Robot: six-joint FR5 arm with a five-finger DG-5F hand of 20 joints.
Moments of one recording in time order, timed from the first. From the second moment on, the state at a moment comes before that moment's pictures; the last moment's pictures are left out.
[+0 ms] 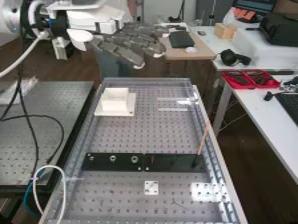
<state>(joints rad) 1.58 -1.54 -1.85 -2.96 -1.38 -0.65</state>
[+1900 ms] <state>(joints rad) 1.54 -1.70 -2.24 -2.45 -1.12 -0.71</state>
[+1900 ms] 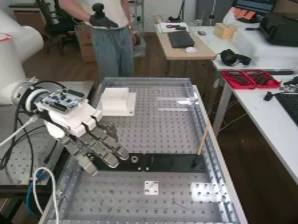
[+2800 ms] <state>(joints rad) 1.46 -1.85 -2.27 -2.27 -1.27 -0.76</state>
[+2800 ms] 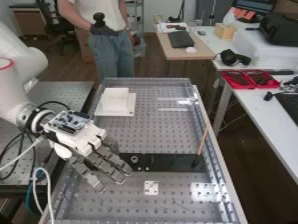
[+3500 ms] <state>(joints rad) 1.43 -1.90 -2.26 -2.24 -1.35 -0.81</state>
